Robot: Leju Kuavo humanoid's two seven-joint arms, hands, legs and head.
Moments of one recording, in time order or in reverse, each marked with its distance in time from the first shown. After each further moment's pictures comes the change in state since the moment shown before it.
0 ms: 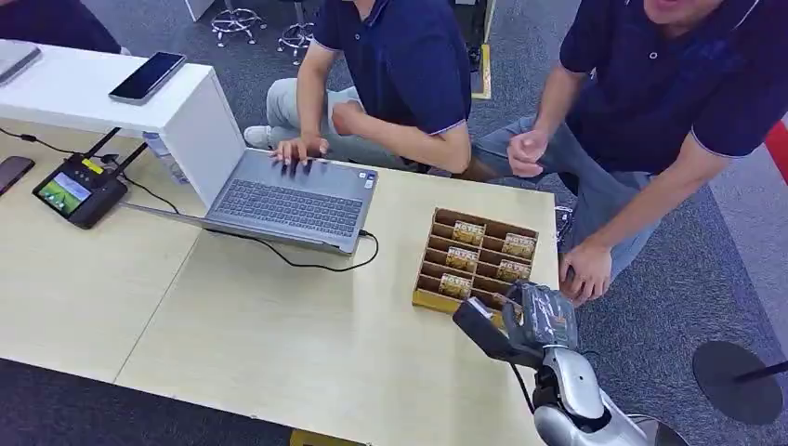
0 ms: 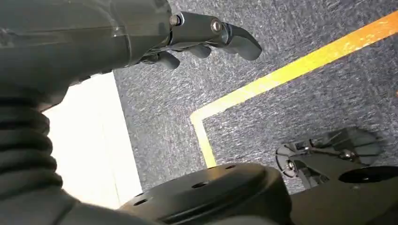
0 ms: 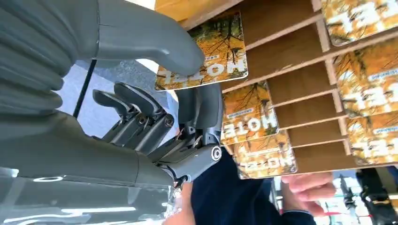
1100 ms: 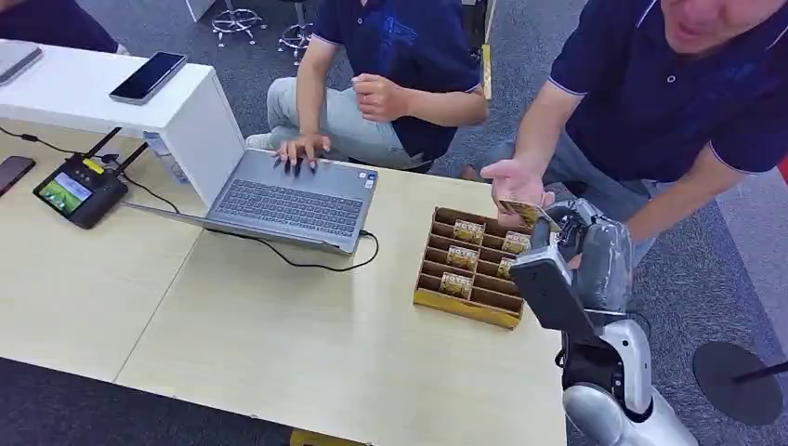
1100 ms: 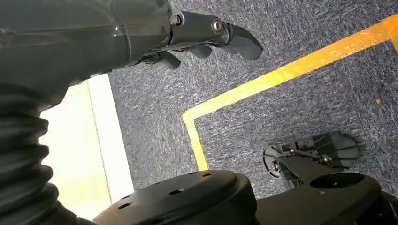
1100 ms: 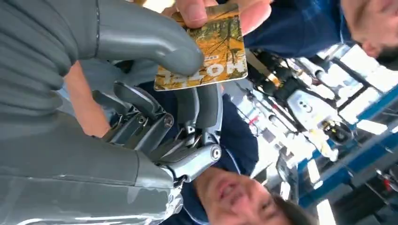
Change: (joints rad) left arm -0.027 0.008 0.013 0.000 0.013 -0.007 0.022; right arm -0.030 -0.024 -0.143 -0.416 -0.110 -0.232 -0.145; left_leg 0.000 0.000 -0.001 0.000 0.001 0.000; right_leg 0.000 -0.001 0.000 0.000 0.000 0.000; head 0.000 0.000
